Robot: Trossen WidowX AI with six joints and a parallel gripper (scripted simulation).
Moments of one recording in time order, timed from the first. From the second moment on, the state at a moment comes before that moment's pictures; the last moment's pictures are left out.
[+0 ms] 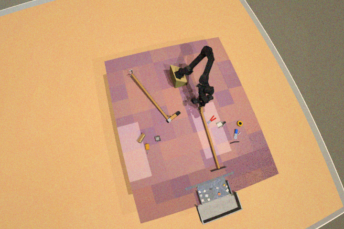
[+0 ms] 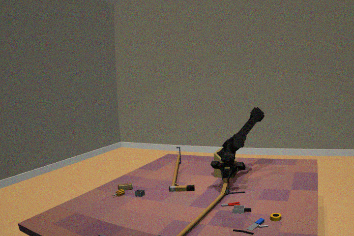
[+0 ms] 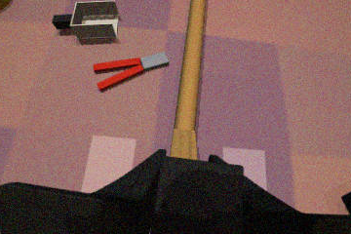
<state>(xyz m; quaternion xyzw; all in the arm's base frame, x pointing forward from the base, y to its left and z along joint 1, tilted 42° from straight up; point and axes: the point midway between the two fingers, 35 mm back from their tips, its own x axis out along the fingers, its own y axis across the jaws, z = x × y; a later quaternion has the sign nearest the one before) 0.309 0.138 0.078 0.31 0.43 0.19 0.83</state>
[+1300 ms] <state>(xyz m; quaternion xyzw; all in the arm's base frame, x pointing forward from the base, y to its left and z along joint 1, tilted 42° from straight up) 0.285 0.125 0.070 0.30 0.43 0.20 0.83</state>
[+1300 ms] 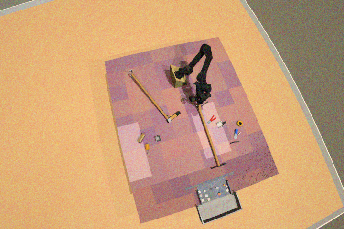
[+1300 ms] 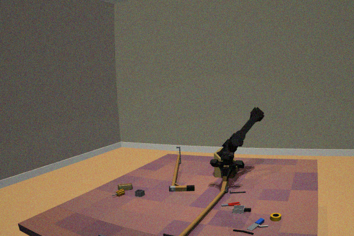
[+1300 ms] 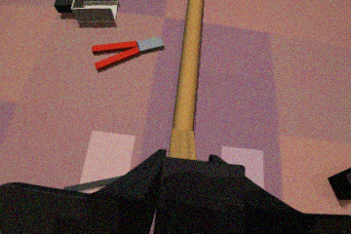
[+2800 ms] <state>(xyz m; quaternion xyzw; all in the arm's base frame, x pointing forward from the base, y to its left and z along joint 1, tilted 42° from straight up) 0.296 0.083 0.030 0.29 0.44 0.20 0.83</state>
